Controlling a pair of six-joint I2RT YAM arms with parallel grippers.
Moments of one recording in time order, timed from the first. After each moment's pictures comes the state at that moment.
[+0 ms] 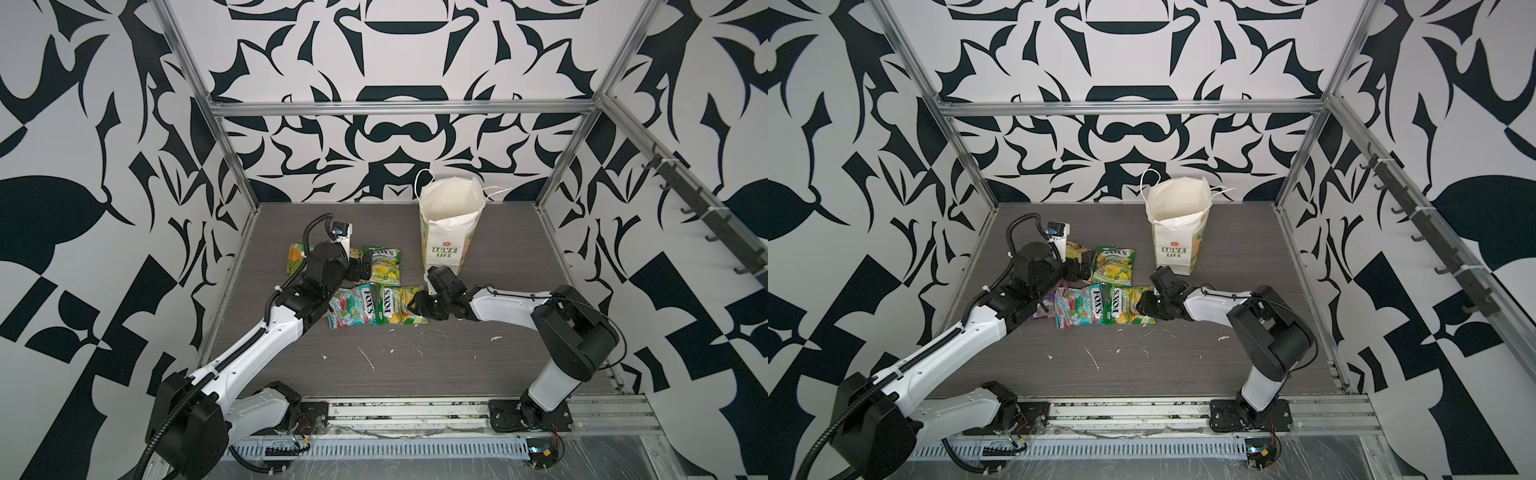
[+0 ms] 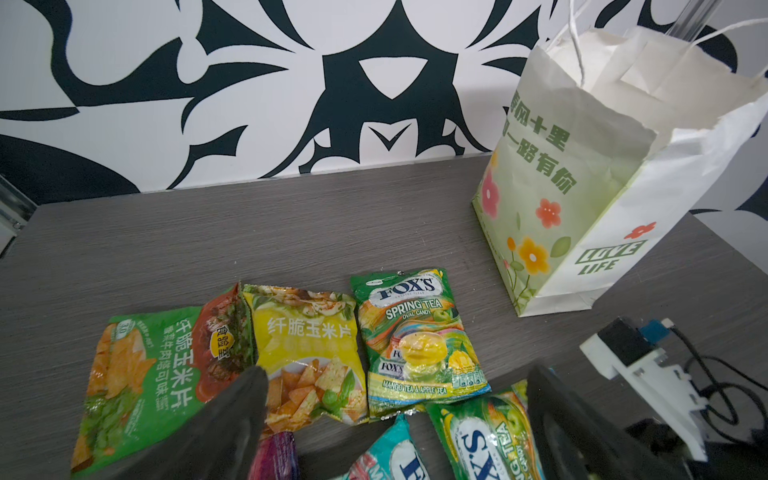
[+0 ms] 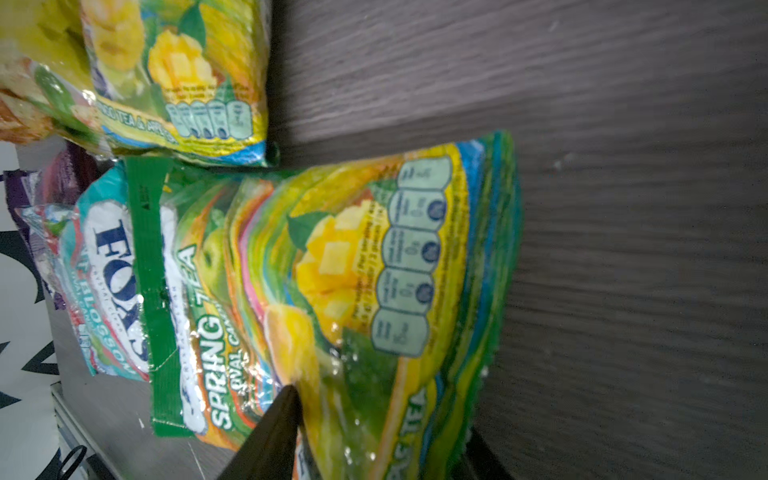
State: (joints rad) left arm -0.54 1.14 0.82 -0.05 -0.16 -0.17; right arm 0.68 1.71 0.84 -0.09 -0.23 0.83
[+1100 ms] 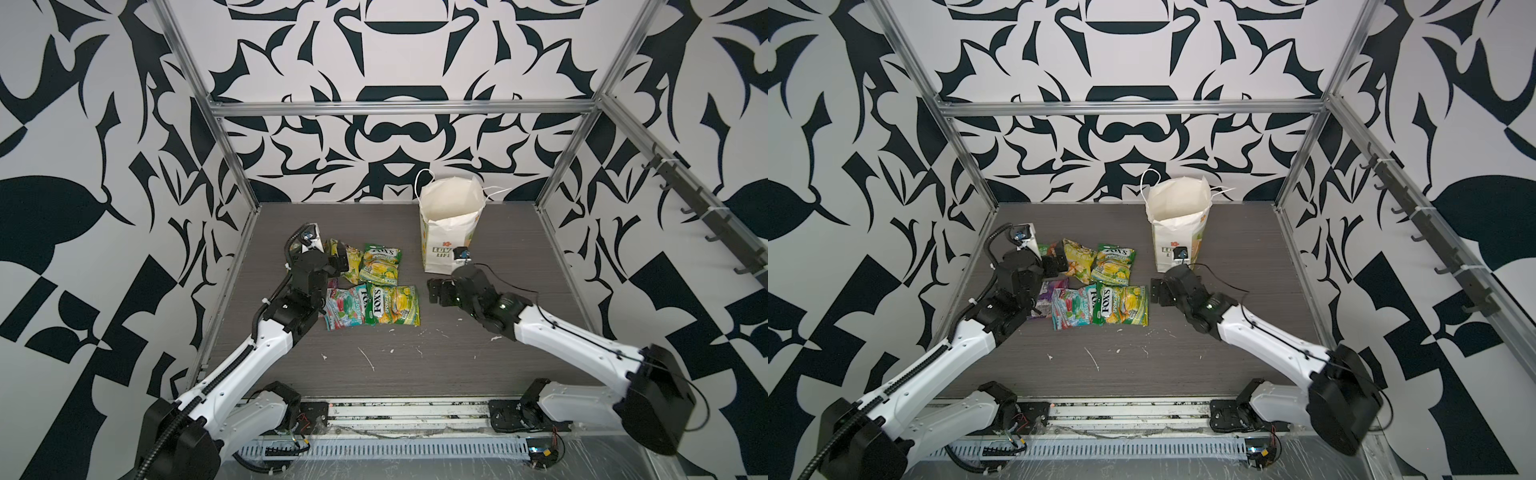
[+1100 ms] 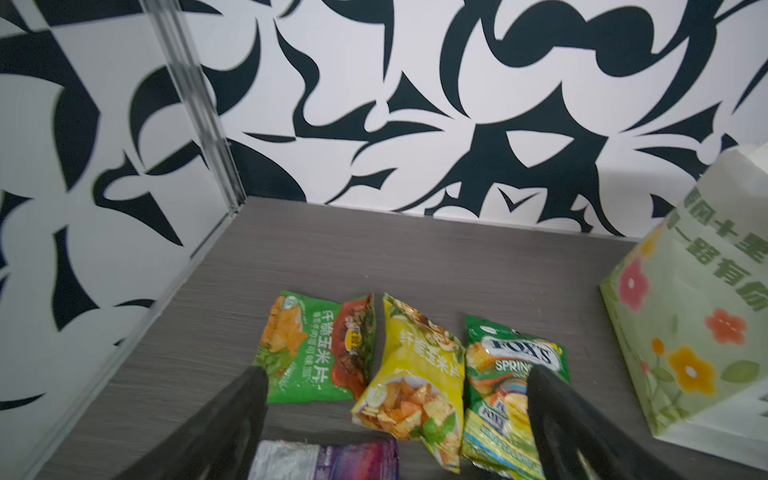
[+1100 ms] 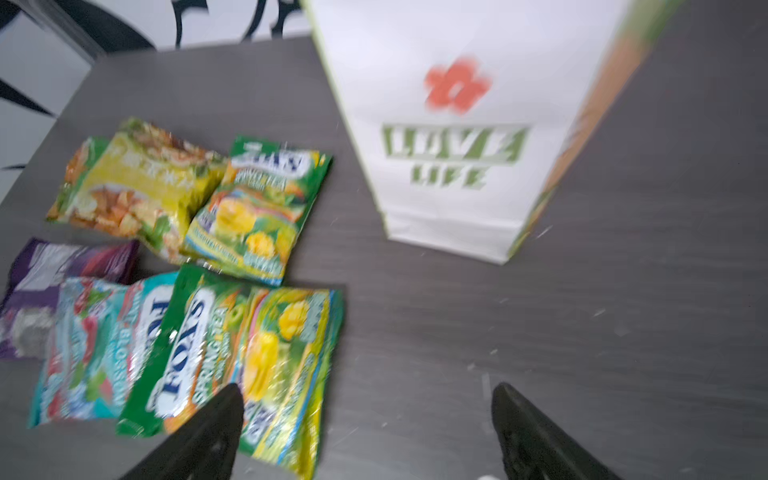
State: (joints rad) left arm -0.49 1.00 0.70 0.04 -0.55 -0.21; right arm 0.71 1.12 0.70 -0.19 0.37 0.47
